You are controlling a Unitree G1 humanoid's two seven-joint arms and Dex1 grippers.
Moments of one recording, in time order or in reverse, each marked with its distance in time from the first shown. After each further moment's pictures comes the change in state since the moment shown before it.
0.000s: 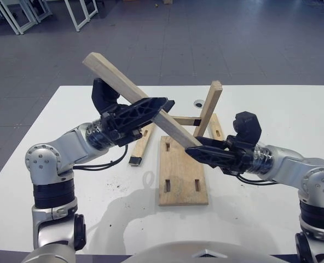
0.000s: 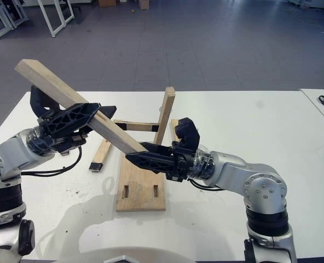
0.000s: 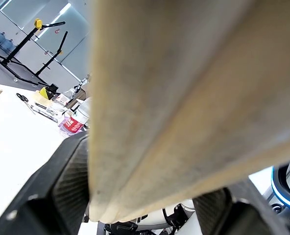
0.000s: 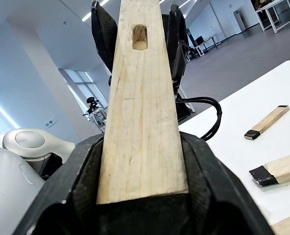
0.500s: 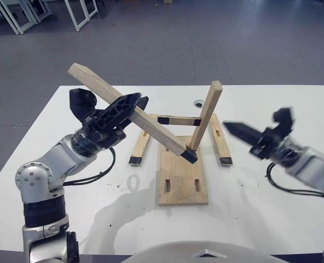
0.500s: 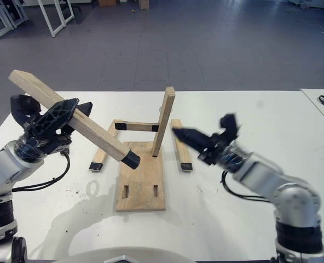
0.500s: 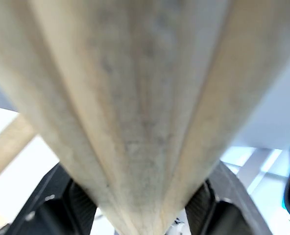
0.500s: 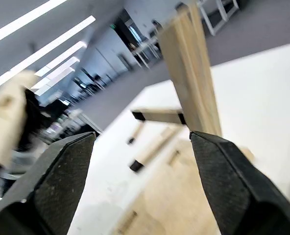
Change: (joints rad) left arm 0.173 0.024 0.090 -0.039 0.065 -0.159 -0.033; right arm 0.222 -0.154 -0.064 0.010 -0.108 -0.168 -0.390
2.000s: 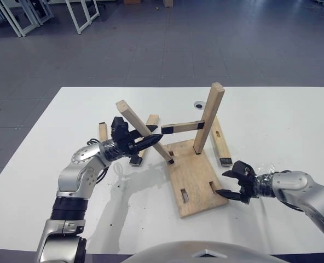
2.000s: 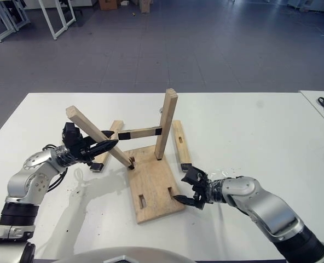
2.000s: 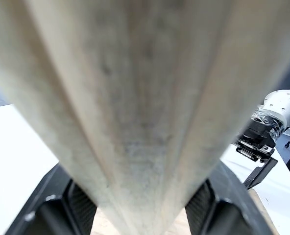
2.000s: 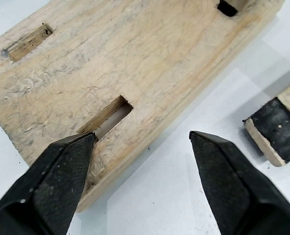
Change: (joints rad) left arm -0.014 -0.049 -0.308 0.276 1.224 -0.639 -0.607; right arm 0.037 -0.255 0.399 -0.018 -0.982 -0.091 0.621
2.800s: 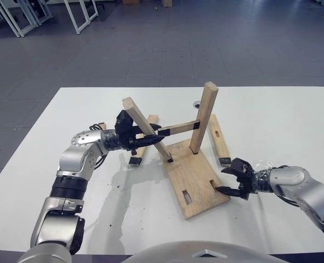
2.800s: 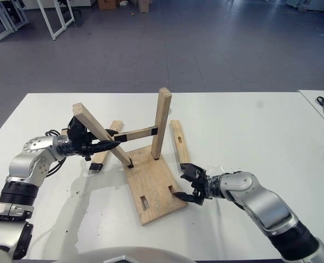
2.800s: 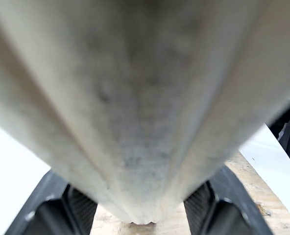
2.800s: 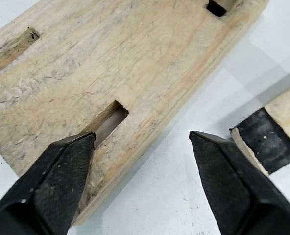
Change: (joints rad) left arm -0.154 0.068 -0.090 0.183 0.097 -0.033 -0.198; right arm -0.044 0.043 0.014 0.047 -0.092 -0.019 0.062
